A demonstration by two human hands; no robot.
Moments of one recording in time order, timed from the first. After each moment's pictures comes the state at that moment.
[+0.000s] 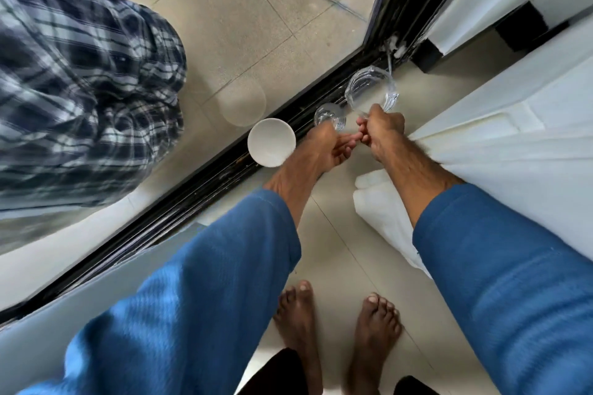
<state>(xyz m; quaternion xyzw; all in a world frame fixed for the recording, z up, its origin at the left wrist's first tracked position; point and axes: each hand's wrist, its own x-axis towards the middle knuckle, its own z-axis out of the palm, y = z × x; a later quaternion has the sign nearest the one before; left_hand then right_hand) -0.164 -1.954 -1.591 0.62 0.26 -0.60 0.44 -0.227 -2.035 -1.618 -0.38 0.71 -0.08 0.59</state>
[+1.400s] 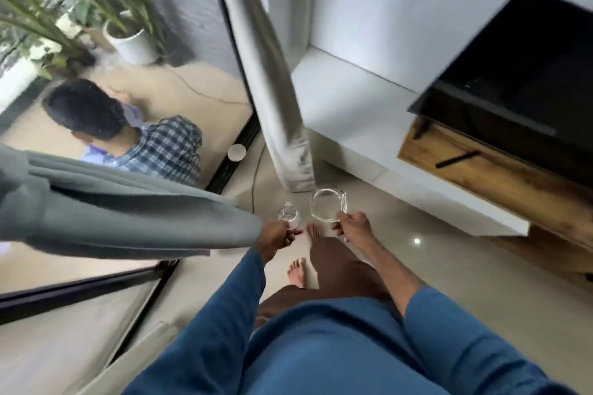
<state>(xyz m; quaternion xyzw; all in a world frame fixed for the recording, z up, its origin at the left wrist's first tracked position) -0.470 -1.500 -0.907 0.71 -0.03 -0.66 0.25 -0.655 -1.553 -0.888 -0.39 0.72 -0.07 0.56</state>
